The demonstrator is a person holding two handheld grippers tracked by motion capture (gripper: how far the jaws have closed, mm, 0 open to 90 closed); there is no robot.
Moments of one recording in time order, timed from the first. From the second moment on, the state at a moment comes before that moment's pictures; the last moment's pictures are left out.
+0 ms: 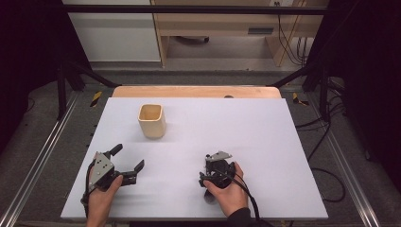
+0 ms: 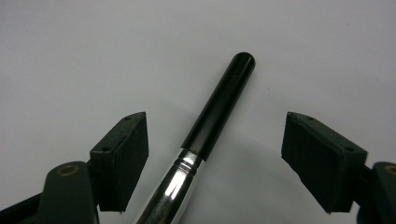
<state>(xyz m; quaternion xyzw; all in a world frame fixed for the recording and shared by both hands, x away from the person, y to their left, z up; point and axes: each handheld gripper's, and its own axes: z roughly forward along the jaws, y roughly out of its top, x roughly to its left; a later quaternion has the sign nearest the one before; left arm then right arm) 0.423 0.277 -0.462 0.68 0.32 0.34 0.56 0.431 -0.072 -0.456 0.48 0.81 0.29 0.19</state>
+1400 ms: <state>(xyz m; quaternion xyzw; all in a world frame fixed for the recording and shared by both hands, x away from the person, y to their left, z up) 0.423 0.275 -0.462 0.69 0.32 0.34 0.56 0.428 -0.067 -0.468 0.50 0.80 0.29 0.17</state>
